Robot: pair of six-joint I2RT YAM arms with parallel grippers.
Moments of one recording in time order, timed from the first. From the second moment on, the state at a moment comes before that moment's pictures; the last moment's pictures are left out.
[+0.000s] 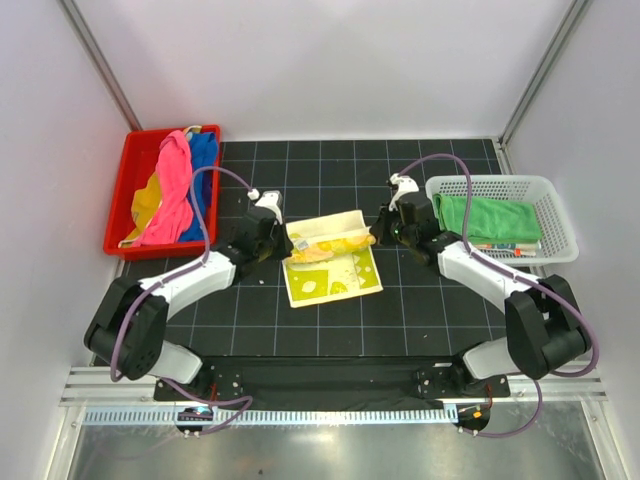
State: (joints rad) left arm -0.54 1.44 0.79 0.01 -0.06 -0.47; right arm 0.43 1.41 0.81 0.03 -0.05 0.33
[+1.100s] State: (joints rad) left arm -0.61 1.39 0.72 -0.02 -0.11 -0.47; right arm 0.47 1.35 0.73 0.00 -0.02 0.39
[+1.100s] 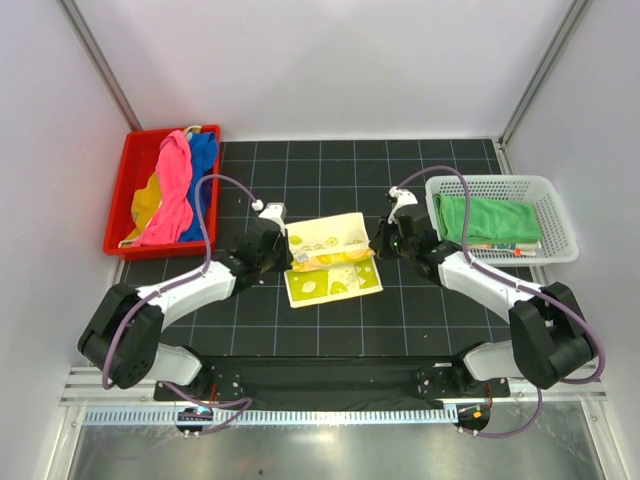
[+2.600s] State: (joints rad) left arm -0.68 1.24 0.66 -0.14 0.00 -0.47; right arm 0.50 1.27 0.64 -0.10 0.00 0.48
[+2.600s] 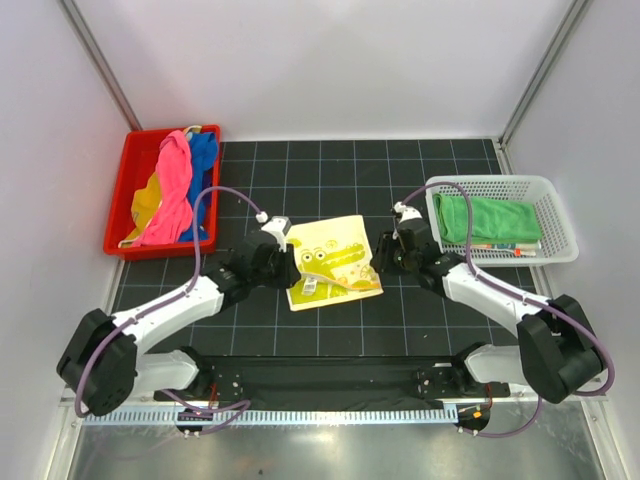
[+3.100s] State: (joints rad) left arm -0.68 1.19 0.67 -0.20 0.06 -0.50; right arm 0.56 1.33 0.64 -0.14 0.05 0.49
